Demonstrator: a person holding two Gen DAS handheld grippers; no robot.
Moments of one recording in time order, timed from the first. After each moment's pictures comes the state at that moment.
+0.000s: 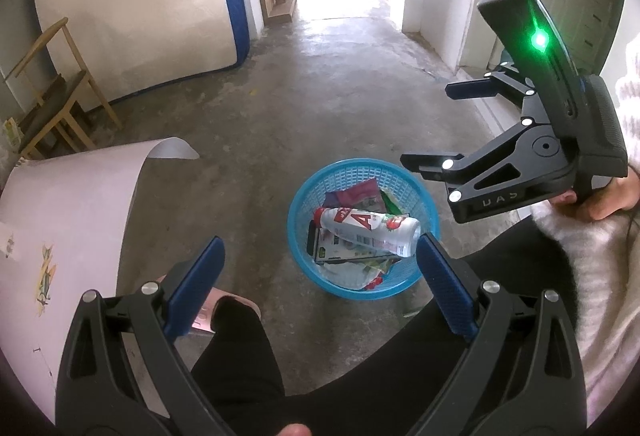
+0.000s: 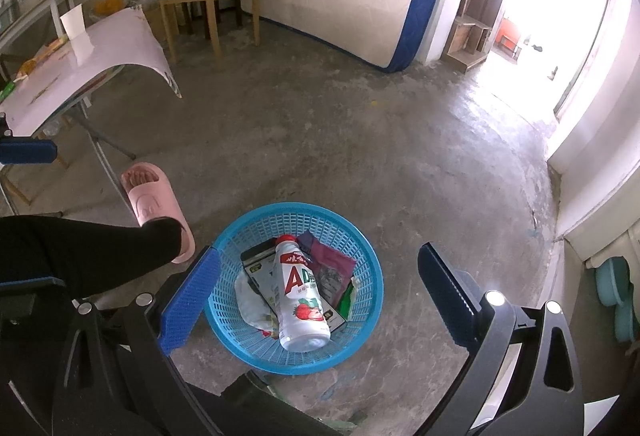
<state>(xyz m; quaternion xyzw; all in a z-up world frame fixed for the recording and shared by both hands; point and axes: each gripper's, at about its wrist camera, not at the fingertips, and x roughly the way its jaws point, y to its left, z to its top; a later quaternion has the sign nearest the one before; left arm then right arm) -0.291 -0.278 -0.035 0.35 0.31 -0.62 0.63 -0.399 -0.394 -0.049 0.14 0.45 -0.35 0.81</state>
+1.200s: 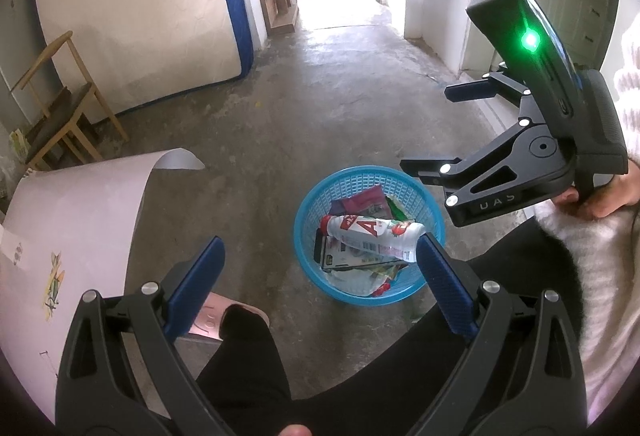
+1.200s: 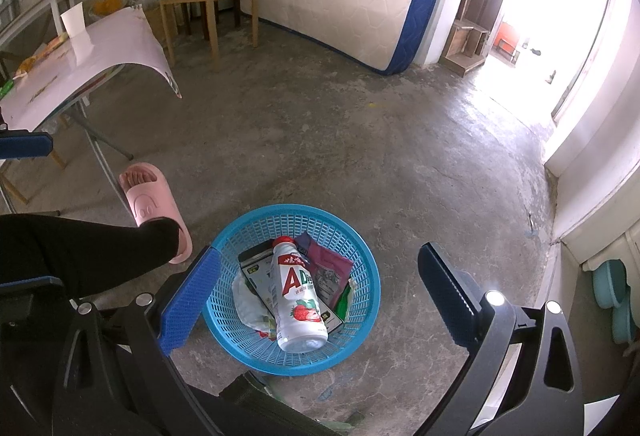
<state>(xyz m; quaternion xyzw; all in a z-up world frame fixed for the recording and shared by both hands) -0.297 -0.277 -0.033 0.35 0.28 -0.62 0.64 -0.400 -0.392 -0.049 0.14 0.45 -0.35 0.81</state>
